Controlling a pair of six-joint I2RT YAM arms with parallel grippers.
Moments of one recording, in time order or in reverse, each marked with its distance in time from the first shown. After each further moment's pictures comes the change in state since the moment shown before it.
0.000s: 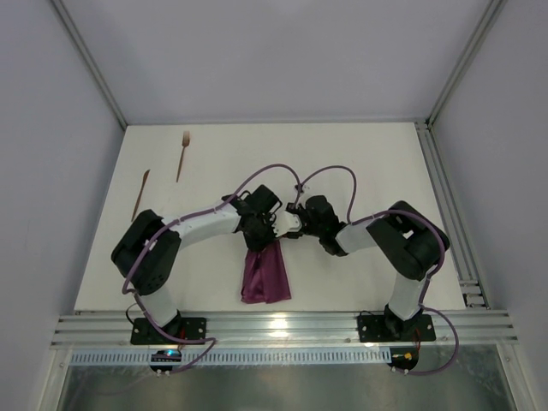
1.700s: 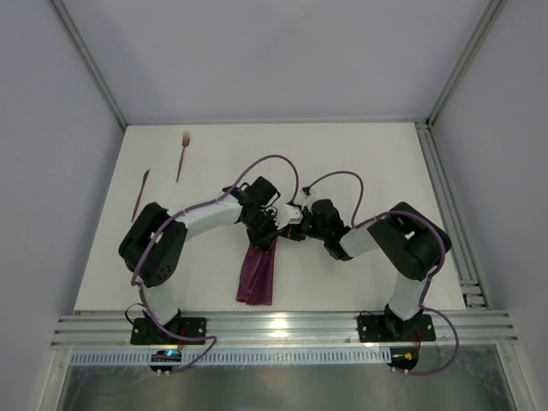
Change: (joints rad) left arm 0.047 0.064 0.077 -0.032 0.178 0.002; right arm -0.018 -0.007 -0.069 0.101 -0.019 0.114
